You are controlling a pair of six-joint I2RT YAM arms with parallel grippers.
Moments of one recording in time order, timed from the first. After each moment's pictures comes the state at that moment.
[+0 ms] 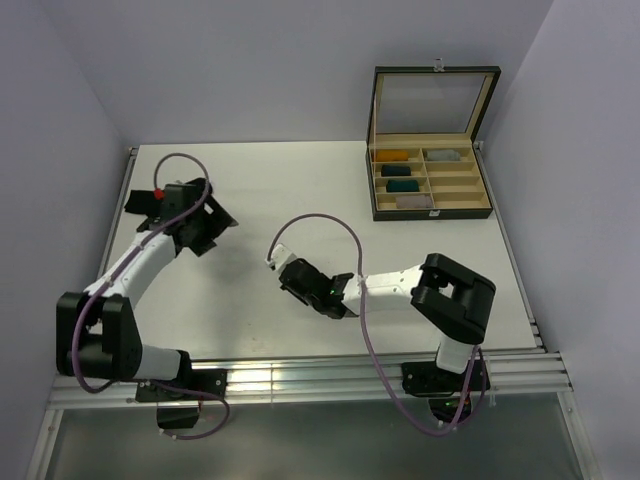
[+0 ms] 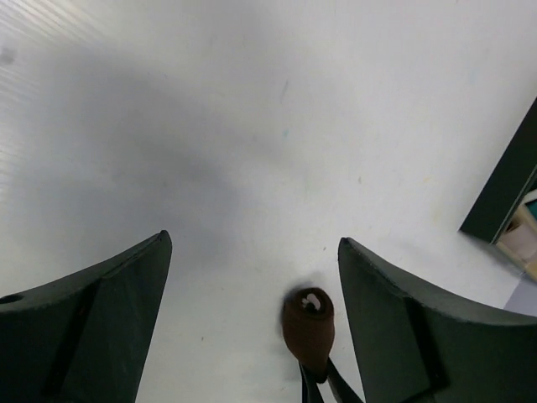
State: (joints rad) left arm -0.15 1.40 0.92 -0.38 0.06 -0.86; right arm 1.11 1.75 0.89 0.07 0.41 0.00
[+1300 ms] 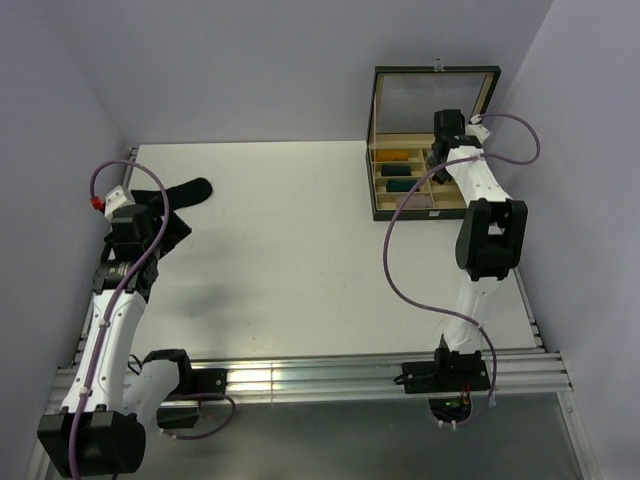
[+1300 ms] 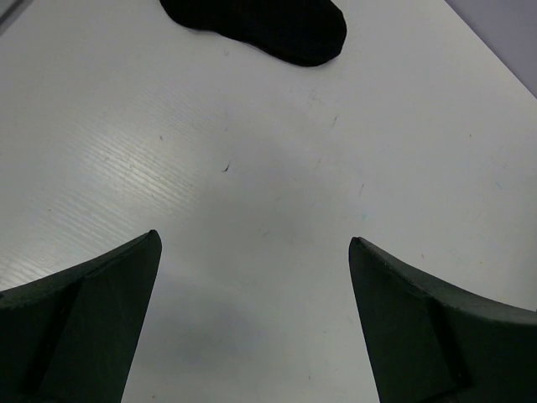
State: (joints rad) left arm 0.03 0.89 0.82 -0.50 -0.20 -0.59; right arm -0.01 1.99 1.74 -0.68 0.43 0.72
